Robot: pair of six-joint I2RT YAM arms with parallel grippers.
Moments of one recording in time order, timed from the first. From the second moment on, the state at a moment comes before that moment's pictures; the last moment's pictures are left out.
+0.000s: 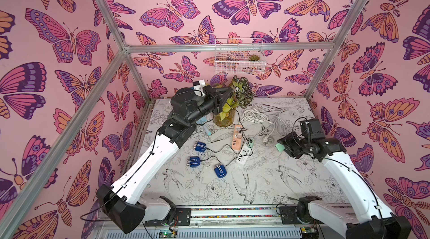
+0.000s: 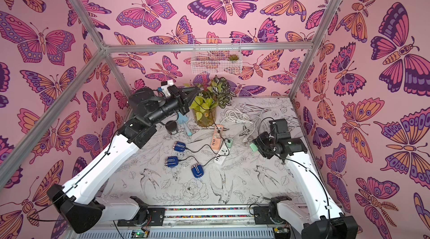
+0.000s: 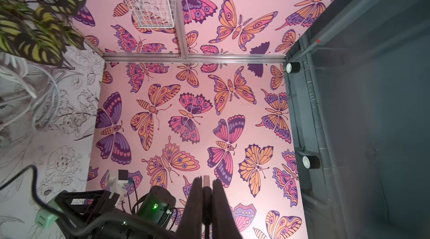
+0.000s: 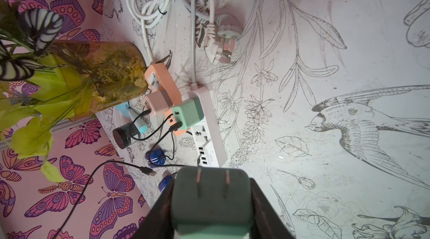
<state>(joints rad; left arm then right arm) -0.56 1.32 1.44 0.00 0.32 -1.60 0.15 1.06 0.99 -0.89 -0.26 1.10</state>
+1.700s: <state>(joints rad) -0.64 1.20 0.98 -0.12 -0.06 -1.53 0.81 1.43 0.93 0.35 0.15 1.92</state>
